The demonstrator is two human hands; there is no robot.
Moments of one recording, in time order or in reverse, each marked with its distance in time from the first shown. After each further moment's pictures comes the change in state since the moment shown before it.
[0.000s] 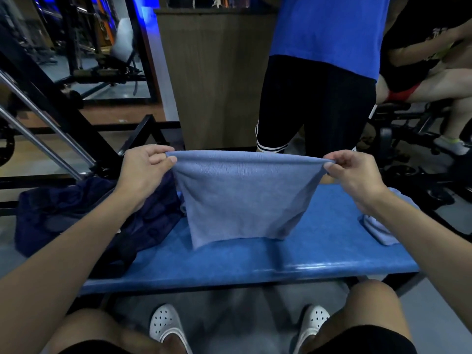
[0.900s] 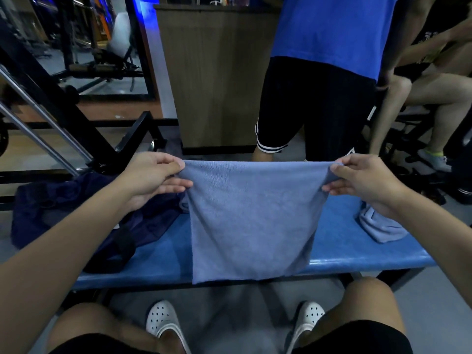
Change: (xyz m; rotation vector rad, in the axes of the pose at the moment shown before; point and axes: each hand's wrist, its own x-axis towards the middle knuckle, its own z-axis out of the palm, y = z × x) left_hand -0.012 0.016 -0.006 -0.300 -0.303 -0.409; right_hand -0.022 -0.022 -0.024 0.135 -0.180 0.194
